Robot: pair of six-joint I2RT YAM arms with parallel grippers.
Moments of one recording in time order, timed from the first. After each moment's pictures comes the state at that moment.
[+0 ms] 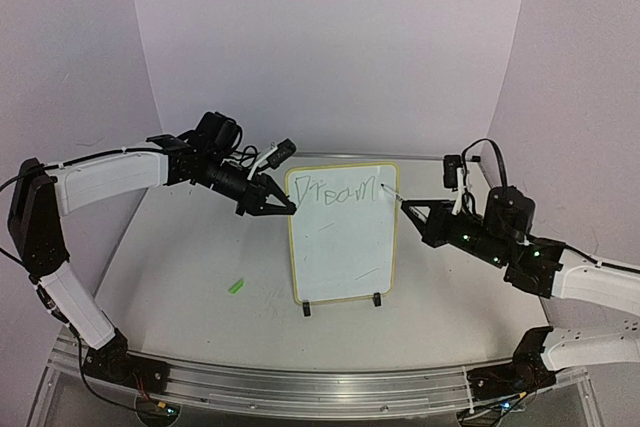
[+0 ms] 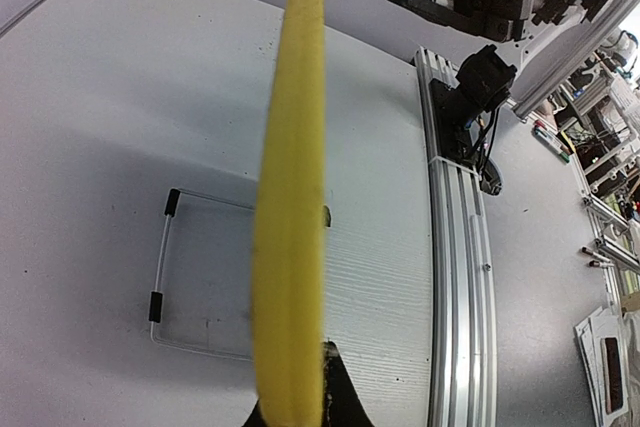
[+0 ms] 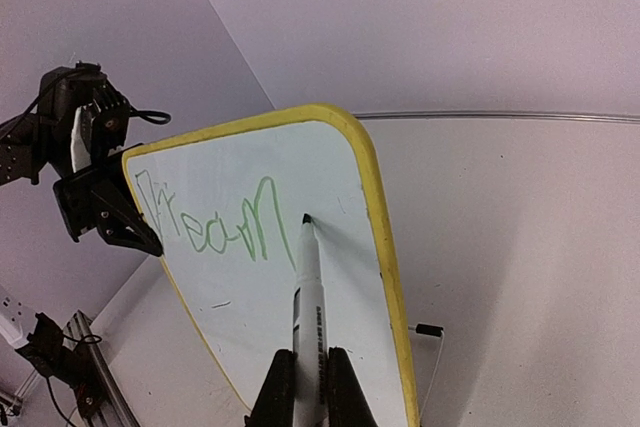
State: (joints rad) left arm -0.64 1.64 1.32 -0.47 0.86 0.27; right arm 0.77 0.96 0.57 0.23 0.02 0.45
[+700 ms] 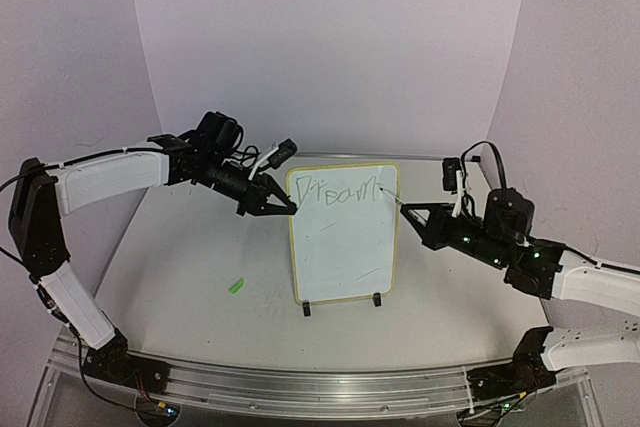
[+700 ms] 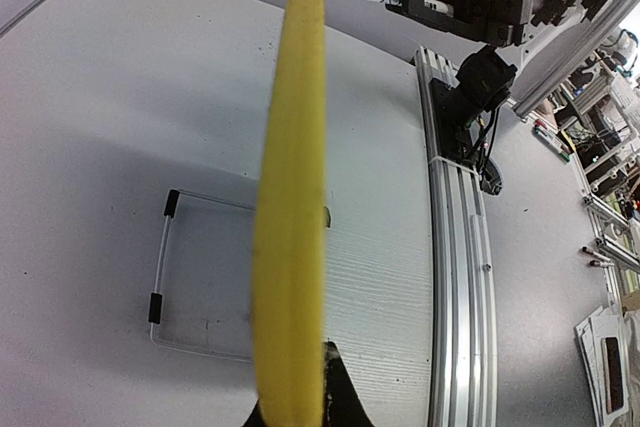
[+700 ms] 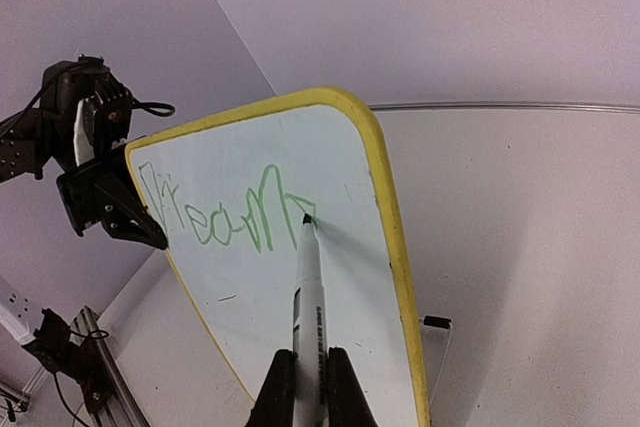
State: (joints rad) left arm -0.64 1.64 1.33 -0.47 0.86 0.27; right arm 0.77 0.96 0.56 0.22 0.00 0.47
